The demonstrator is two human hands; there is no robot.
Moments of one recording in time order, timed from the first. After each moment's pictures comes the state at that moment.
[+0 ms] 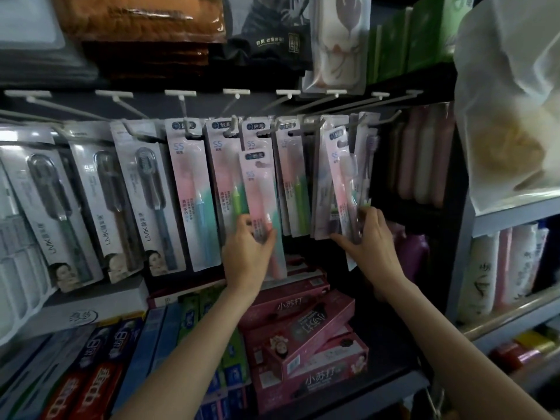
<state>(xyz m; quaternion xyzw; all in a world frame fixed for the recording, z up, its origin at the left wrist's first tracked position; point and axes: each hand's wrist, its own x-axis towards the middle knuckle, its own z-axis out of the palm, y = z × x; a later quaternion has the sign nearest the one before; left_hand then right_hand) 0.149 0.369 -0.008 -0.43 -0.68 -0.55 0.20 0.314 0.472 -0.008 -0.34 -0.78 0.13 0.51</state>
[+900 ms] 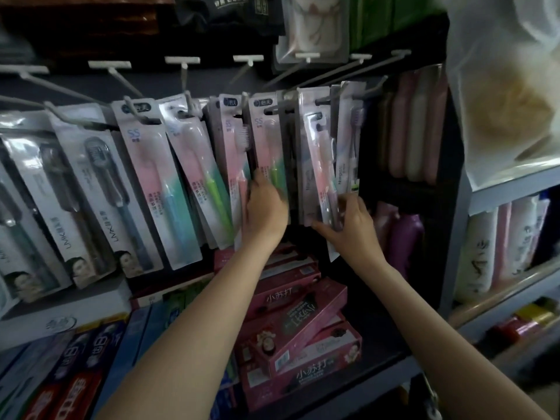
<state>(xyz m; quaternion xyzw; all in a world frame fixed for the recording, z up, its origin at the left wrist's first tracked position) 0.172 0.443 0.031 -0.46 -0.74 -0.48 0.11 0.301 0.491 -0.018 -0.33 -0.77 0.16 0.52</state>
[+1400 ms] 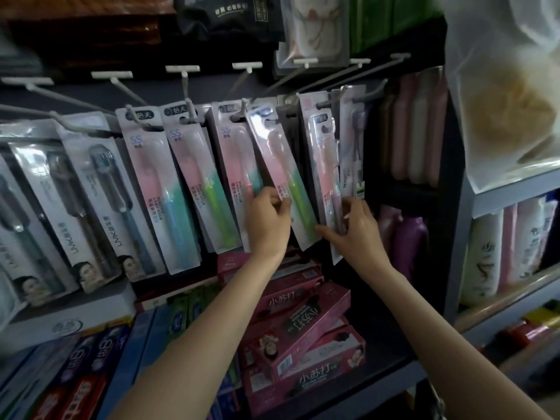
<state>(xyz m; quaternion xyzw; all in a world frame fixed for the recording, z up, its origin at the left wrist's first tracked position) 0.187 0.420 0.021 -0.47 -0.64 -0.60 0.09 0.307 0.489 -0.018 -0.32 -0.78 0.16 0.52</state>
